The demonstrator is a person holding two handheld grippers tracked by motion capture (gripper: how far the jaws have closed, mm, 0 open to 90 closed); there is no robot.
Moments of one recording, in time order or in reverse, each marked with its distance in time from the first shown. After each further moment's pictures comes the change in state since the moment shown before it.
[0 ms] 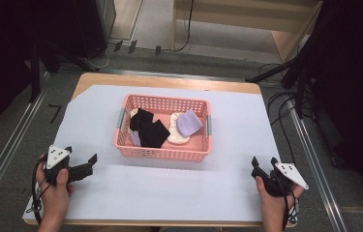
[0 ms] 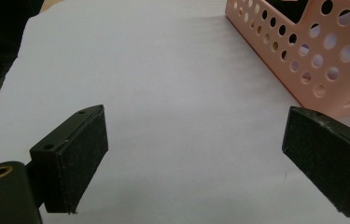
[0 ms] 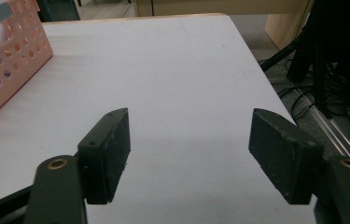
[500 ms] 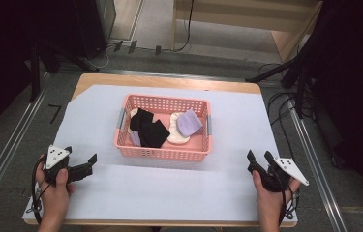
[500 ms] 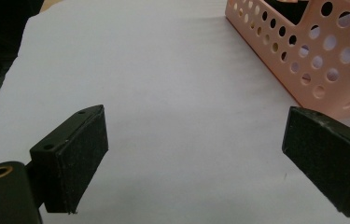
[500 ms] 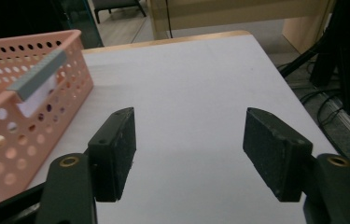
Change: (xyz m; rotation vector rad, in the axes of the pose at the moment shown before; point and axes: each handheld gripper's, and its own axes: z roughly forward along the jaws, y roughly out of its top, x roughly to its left) left arm 0.001 0.000 0.000 0.000 -0.003 -0.007; right arm 0.026 0.027 -0.008 -0.026 0.079 0.070
